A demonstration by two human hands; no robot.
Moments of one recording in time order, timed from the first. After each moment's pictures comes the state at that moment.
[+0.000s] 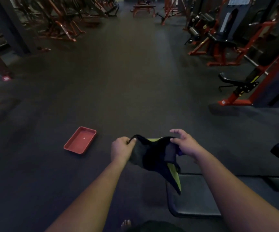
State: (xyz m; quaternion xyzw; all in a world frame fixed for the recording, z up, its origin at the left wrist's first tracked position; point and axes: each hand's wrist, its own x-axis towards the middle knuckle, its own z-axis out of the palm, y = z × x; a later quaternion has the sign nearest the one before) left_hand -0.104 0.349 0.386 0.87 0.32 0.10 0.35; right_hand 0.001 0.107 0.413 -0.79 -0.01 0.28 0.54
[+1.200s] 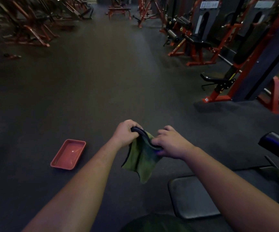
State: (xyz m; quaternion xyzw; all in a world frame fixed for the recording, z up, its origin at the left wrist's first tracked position) left_hand -0.015 0.425 0.450 0.91 0.02 0.03 0.41; right_hand 0.016 0.196 0.444 -0.86 -0.51 -0.07 -0.01
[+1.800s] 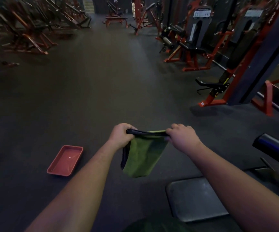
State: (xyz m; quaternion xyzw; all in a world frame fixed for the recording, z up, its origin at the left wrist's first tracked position) left_hand -0.016 0.422 0.451 0.91 0.06 0.03 0.40; right_hand 0.021 0.157 0.472 -0.96 -0.25 -0.03 -0.09
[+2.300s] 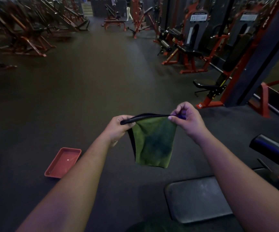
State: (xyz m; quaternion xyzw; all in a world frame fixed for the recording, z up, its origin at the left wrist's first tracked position) left_hand -0.015 0.423 0.485 0.75 0.02 0.03 0.66; right_hand 0.030 0.139 0.517 -0.73 -0.19 0.00 0.65
